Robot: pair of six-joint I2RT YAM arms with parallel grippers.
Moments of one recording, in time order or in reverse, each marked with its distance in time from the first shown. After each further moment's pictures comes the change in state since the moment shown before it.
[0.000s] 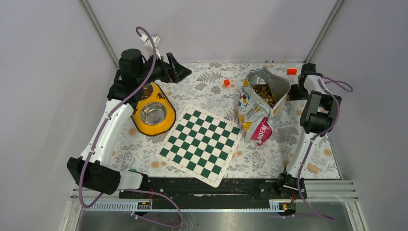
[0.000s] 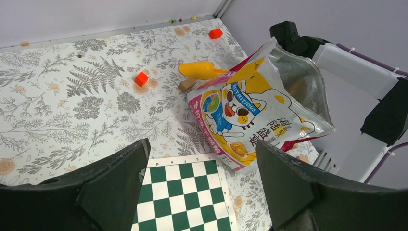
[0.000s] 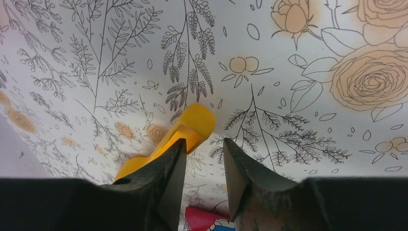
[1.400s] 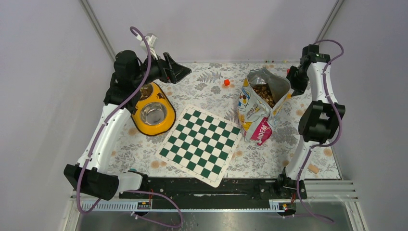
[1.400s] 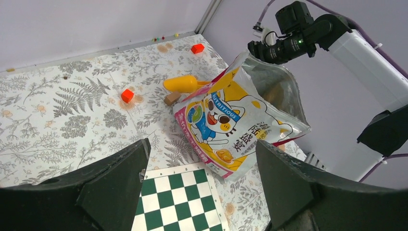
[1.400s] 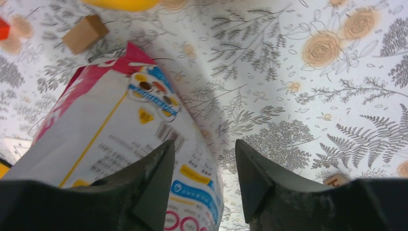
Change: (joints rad) left arm 0.000 -0.050 -0.012 0.069 0.045 -0.032; right arm 0.099 -0.196 0.251 -0.450 -0.120 -0.949
